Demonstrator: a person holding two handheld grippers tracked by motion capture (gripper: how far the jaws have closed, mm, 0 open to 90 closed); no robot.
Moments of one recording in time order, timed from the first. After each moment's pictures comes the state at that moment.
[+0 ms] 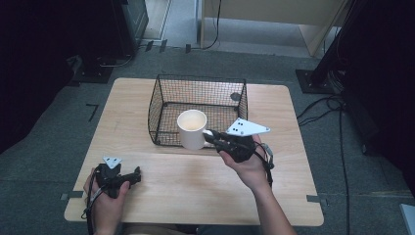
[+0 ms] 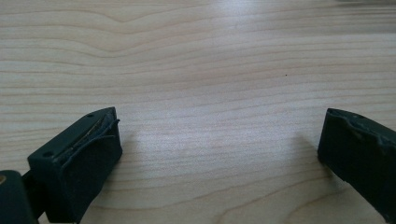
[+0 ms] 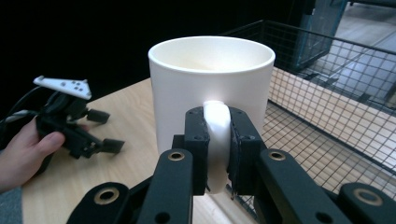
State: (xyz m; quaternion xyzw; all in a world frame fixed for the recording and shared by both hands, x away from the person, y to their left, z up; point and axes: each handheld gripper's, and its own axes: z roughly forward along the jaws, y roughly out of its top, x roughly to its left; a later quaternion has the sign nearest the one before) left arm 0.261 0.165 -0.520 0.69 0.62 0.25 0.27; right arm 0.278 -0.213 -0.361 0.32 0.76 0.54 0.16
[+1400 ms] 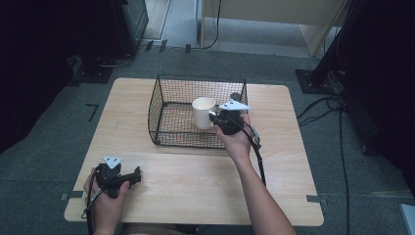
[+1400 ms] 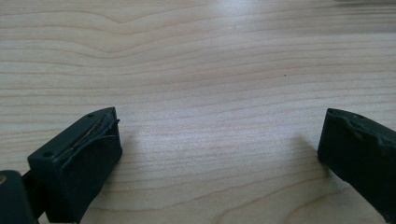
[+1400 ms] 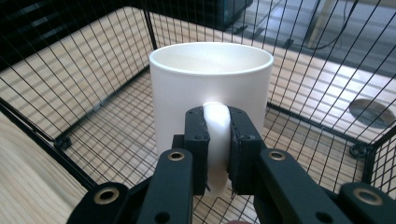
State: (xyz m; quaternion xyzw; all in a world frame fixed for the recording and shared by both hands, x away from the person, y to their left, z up) left arm 0.262 0.165 -0.520 0.69 0.62 0.25 0.27; right arm 0.381 -0.204 -0.422 0.46 0.74 0.44 0.21
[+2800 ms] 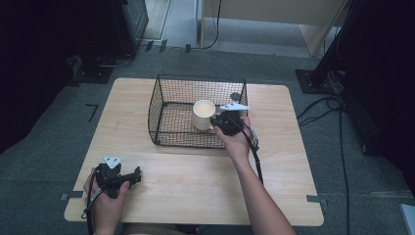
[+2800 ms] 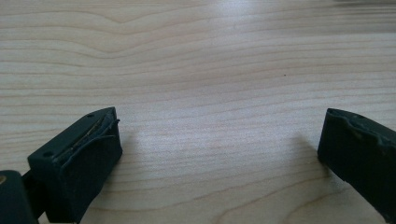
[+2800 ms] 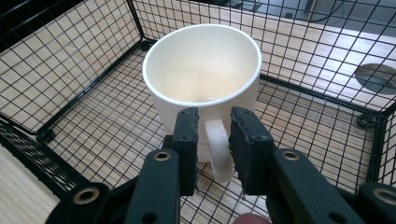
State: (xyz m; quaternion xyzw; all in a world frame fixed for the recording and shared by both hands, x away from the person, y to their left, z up) left arm 0.262 0.165 -0.520 0.69 0.62 0.25 0.27; right arm 0.390 -0.208 -0.440 0.50 0.74 0.42 0.18
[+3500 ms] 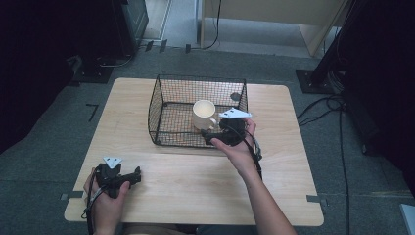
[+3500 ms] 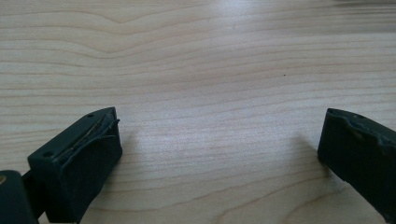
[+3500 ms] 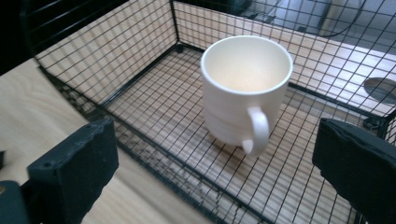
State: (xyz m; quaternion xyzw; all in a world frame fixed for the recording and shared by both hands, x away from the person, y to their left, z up) left arm 0.262 0.165 -0.520 0.69 0.62 0.25 0.27; right arm 0.343 -0.203 -0.412 0.46 0.75 0.43 0.19
